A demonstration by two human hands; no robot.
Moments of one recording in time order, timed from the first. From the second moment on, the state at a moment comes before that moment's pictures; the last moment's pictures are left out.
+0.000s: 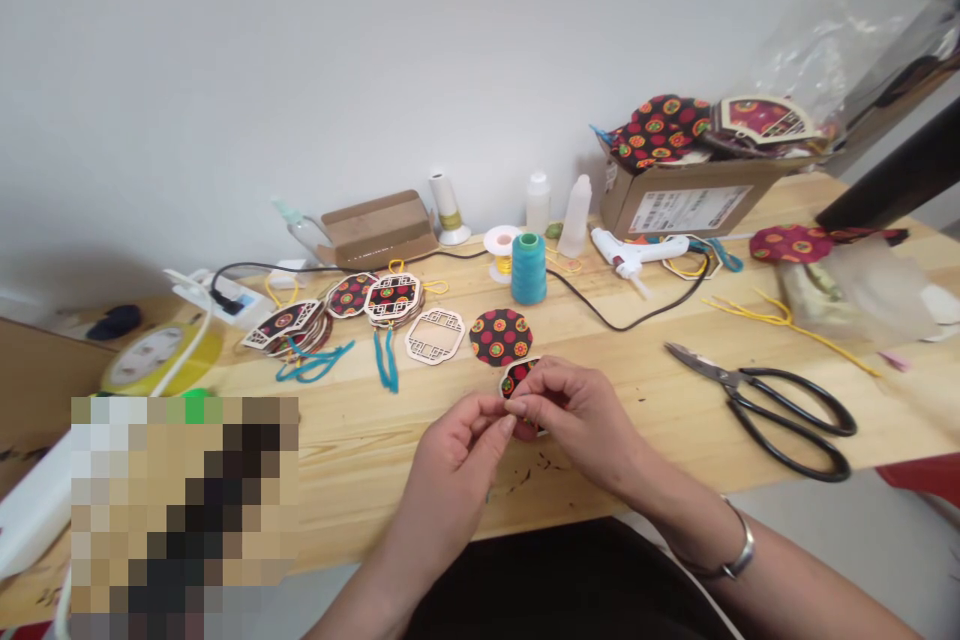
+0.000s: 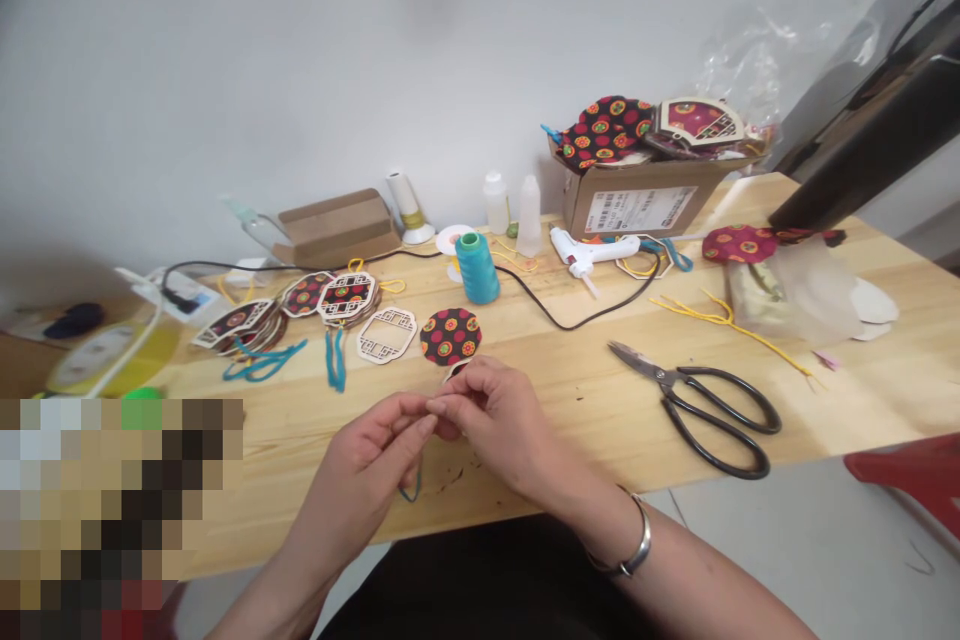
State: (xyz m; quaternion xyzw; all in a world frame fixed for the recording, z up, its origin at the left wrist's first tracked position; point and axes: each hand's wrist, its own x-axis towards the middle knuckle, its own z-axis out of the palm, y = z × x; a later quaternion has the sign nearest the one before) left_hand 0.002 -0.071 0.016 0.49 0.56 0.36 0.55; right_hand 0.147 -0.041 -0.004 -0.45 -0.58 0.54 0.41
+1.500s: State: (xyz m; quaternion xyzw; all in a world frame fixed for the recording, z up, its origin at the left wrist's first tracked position) left_hand 0.001 -0.068 0.007 0.30 0.54 0.50 0.61; right_hand 0.153 -0.042 -0.021 -0.62 -0.78 -0.01 0.11
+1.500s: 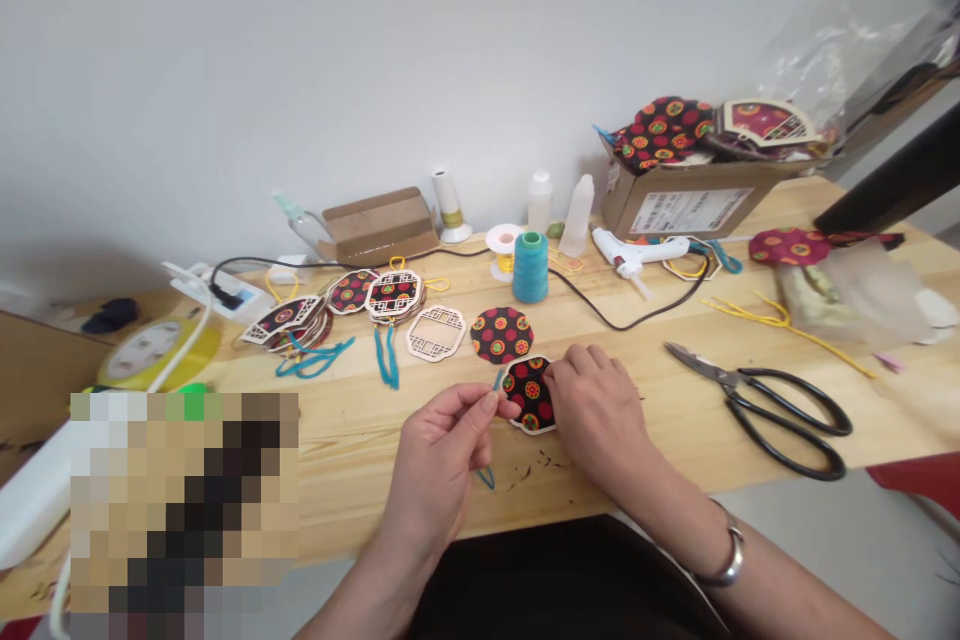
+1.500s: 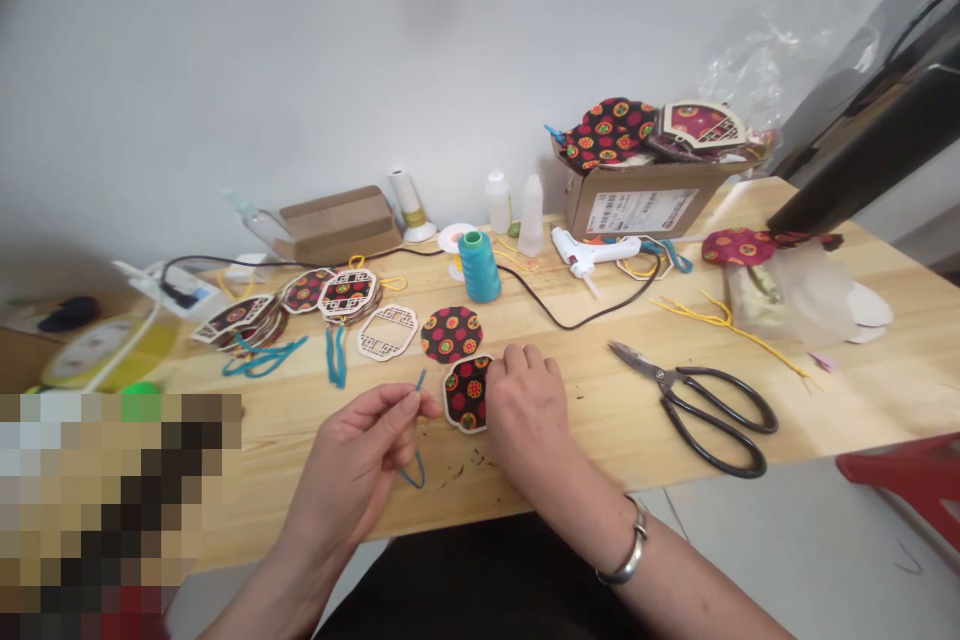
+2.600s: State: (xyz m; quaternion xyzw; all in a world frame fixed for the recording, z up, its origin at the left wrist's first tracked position) left_hand 0.016 -0.066 0.006 0.23 0.51 0.55 0.62; right_hand 0.138 -0.053 -0.001 -0.49 -0.46 0.60 0.44
